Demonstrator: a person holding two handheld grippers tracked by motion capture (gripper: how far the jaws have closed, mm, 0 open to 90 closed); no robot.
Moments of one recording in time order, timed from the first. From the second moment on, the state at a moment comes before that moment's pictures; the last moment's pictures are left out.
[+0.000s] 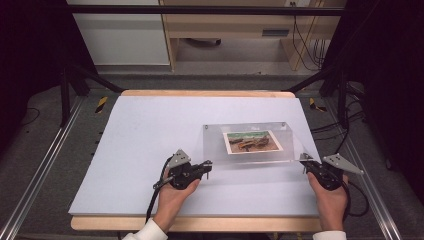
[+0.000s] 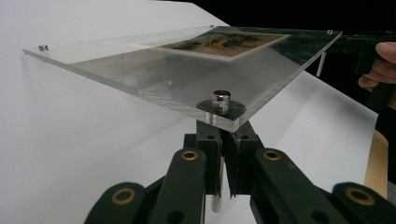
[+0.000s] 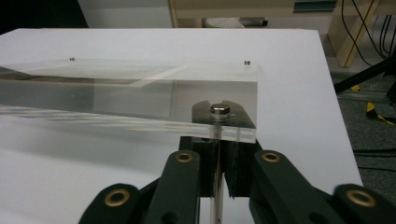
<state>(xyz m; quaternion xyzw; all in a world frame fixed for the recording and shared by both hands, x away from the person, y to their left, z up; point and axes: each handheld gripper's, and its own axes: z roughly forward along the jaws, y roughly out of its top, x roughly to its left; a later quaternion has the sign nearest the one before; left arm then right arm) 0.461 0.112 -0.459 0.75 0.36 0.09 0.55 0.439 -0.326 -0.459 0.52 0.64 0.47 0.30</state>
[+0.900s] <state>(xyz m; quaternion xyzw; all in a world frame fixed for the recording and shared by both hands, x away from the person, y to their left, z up) 0.466 0.114 -0.451 0.75 0.35 0.12 0.55 0.436 -0.319 -0.452 0.53 0.64 0.47 0.29</state>
